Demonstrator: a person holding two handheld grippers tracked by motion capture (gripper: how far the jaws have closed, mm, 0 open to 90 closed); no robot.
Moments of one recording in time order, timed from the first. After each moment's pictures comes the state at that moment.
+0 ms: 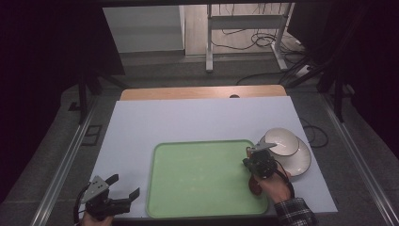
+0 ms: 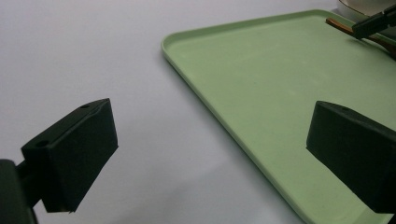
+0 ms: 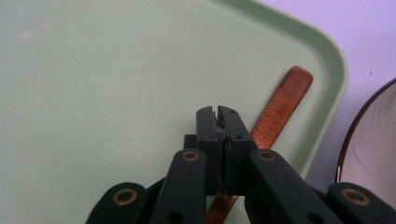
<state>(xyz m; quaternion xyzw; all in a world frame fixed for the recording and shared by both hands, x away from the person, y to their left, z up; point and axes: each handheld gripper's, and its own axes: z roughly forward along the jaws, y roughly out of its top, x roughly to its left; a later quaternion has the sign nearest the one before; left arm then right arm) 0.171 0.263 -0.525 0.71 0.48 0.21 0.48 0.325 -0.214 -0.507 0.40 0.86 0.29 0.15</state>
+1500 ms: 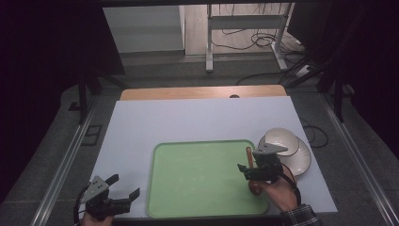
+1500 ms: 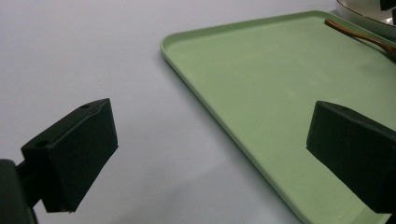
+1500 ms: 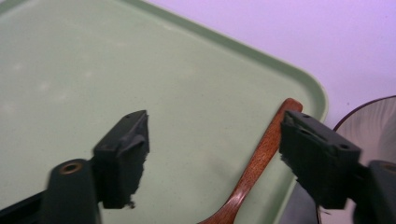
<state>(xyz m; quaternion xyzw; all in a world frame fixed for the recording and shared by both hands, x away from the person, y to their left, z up) 0.171 0.263 -0.525 0.71 0.48 0.21 0.48 0.302 -0.220 -0.479 0.38 0.83 0.36 0.17</state>
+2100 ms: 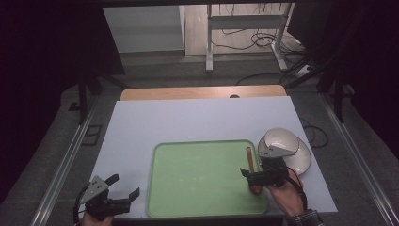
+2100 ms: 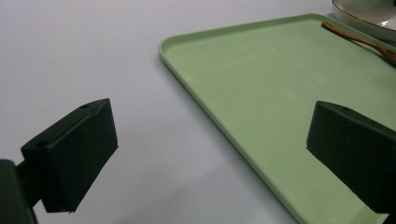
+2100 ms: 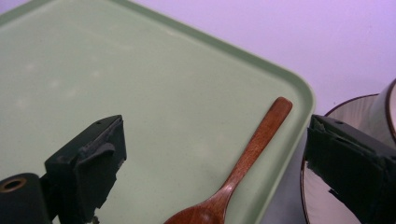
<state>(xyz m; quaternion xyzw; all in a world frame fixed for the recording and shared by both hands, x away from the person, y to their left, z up) 0.170 0.263 -0.524 0.71 0.47 0.21 0.48 0.290 -0.231 -0.473 0.37 0.83 0.38 0.18</state>
